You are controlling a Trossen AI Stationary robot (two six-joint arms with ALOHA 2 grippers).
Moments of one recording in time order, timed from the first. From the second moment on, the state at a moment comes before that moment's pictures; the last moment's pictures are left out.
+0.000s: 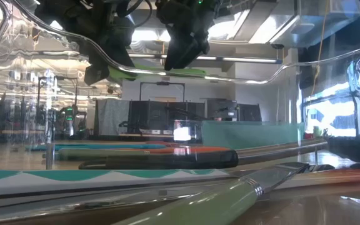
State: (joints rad) left arm -0.03 1.25 0.69 -0.20 0.00 -0.75; right arm 0.01 1.97 1.82 -0.90 0.23 0.18
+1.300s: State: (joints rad) left arm -0.04 1.25 0.68 -0.28 0.04 -0.81; right arm 0.06 2.21 2.31 -1.36 0.30 0.14
